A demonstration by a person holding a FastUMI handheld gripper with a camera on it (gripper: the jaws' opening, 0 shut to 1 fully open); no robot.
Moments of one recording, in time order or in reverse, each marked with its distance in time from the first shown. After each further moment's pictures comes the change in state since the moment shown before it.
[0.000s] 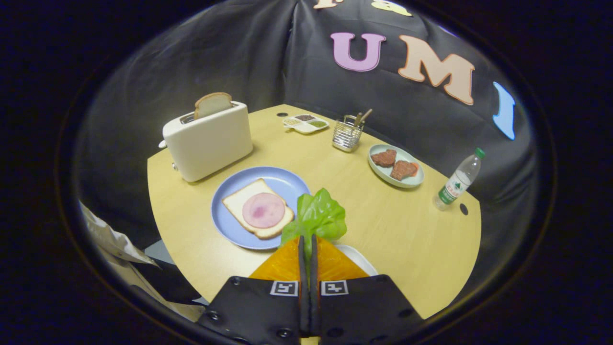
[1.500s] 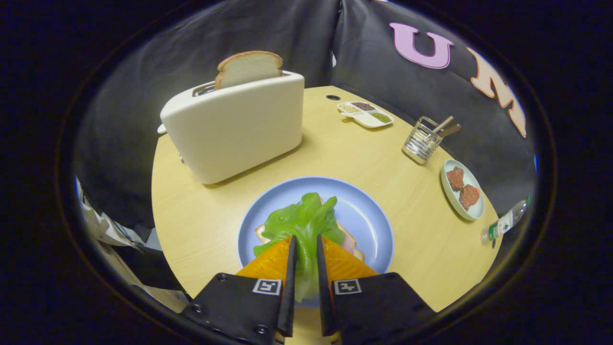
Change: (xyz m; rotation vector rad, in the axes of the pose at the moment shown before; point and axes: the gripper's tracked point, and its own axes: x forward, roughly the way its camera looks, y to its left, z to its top) arm 0.106 0.098 0.024 -0.150 0.141 0.154
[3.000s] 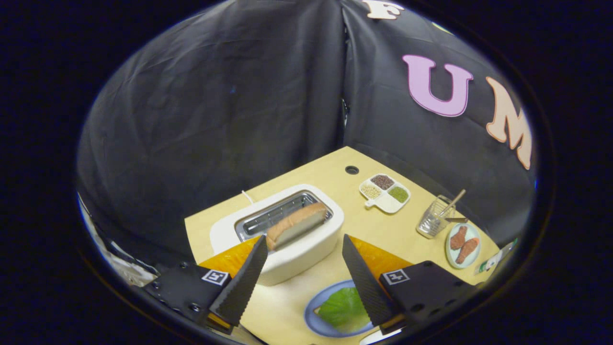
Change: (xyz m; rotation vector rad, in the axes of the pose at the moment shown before) arm -0.042 0.070 0.230 0.115 -0.232 0.077
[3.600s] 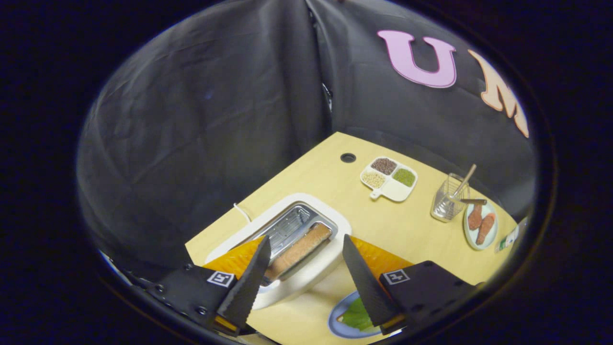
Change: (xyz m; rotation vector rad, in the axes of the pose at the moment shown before) arm 0.056 -0.006 0.004 0.193 0.105 -0.040
